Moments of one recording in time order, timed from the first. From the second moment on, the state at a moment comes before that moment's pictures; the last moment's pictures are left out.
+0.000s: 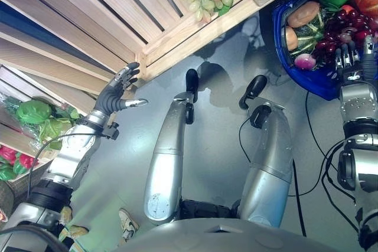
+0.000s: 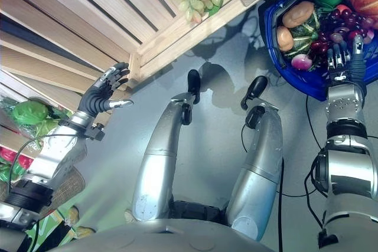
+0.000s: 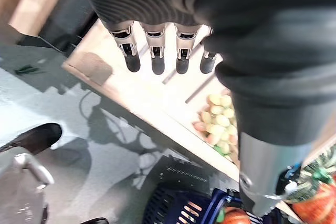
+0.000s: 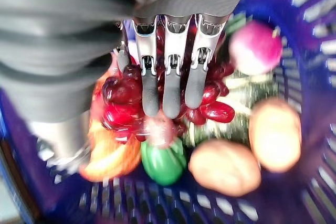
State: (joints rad) left arm -0.09 0.78 -0.23 0.04 -0.49 -0.37 -0.07; right arm -0.75 -0.72 -0.14 1.01 1.33 -0.07 -0.11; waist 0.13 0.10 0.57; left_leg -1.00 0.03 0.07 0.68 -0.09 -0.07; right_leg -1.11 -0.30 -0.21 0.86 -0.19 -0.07
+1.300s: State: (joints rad) left arm -0.21 1.09 -0.07 -0.12 1.04 -0.14 0.89; right arm -0.03 -0.71 0.02 0.11 -0.22 -0.17 -0.66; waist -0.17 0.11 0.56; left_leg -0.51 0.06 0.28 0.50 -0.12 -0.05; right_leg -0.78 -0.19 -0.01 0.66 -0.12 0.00
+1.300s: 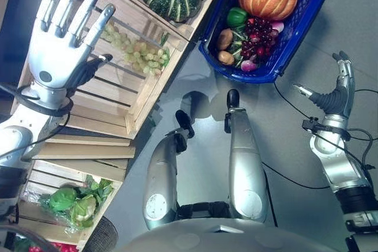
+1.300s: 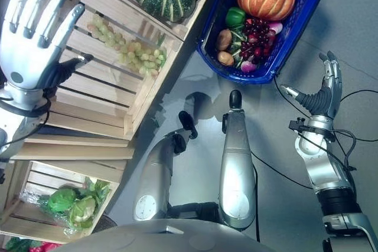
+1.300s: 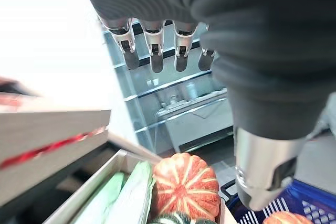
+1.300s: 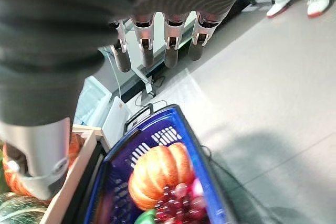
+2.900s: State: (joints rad) left arm -0.53 0.95 -0.53 0.57 0.90 0.13 0.68; right arm 0.01 -0.77 -0.03 -0.05 -0.18 -0.28 -0.60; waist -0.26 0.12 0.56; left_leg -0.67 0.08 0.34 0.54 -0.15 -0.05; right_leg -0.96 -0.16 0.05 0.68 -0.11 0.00
